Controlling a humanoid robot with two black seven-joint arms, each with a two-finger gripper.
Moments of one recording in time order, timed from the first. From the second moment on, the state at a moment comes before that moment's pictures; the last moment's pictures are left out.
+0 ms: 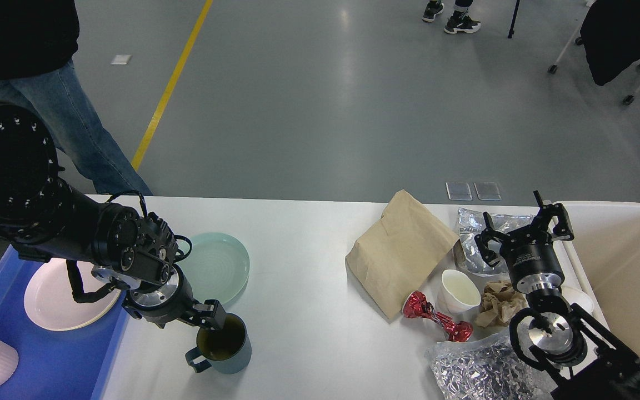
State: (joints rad) left arm -1.71 0.06 1.32 -1.38 0.03 -0.30 0.01; right arm 0.27 -0.22 1.11 0.90 -0.14 0.20 0.43
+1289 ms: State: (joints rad) left arm -1.57 0.06 1.29 -1.33 0.04 -0.16 0.01; right arm 0.27 -0.22 1.11 0.90 -0.14 0.20 0.43
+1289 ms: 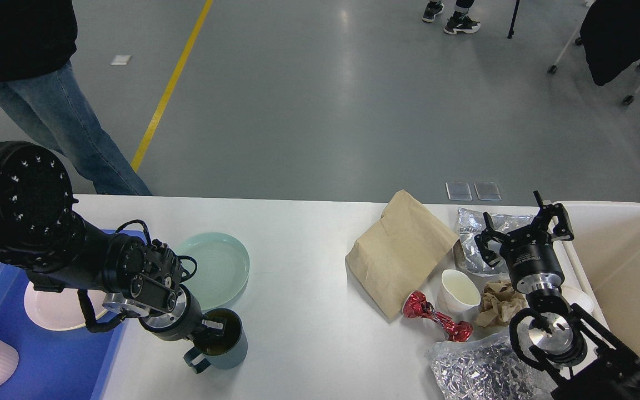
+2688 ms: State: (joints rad) left arm -2.50 0.25 1.43 -1.65 0.02 -0.86 -0.01; right arm 0.27 -0.22 1.11 0.90 -0.14 0.20 0.43
